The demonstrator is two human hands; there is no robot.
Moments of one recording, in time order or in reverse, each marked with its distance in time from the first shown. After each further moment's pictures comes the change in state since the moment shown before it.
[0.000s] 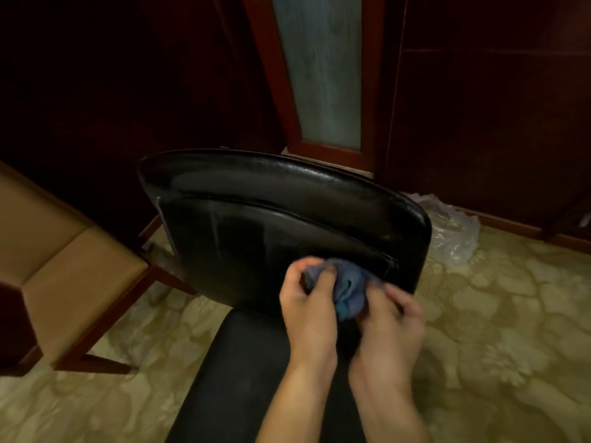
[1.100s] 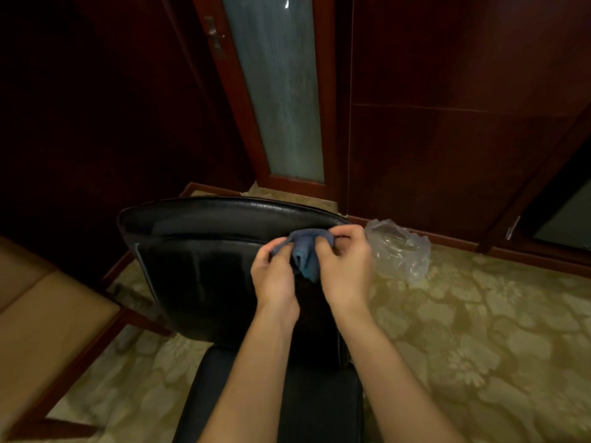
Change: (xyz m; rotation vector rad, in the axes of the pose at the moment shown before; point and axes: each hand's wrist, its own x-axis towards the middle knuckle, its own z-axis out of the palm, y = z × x) left_hand 0.033 0.065 0.014 -0.145 0.027 -0.076; right_hand 0.002 -0.058 0.053 -0.586 -0.261 -0.633
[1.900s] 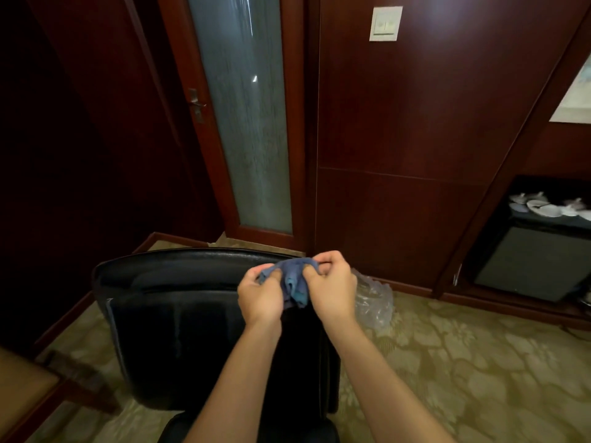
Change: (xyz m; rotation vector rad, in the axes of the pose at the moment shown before) left_hand 0.026 0.031 0.011 0.135 -0.070 0.116; right_hand 0.022 -0.033 0.003 -0.107 0.034 -0.028
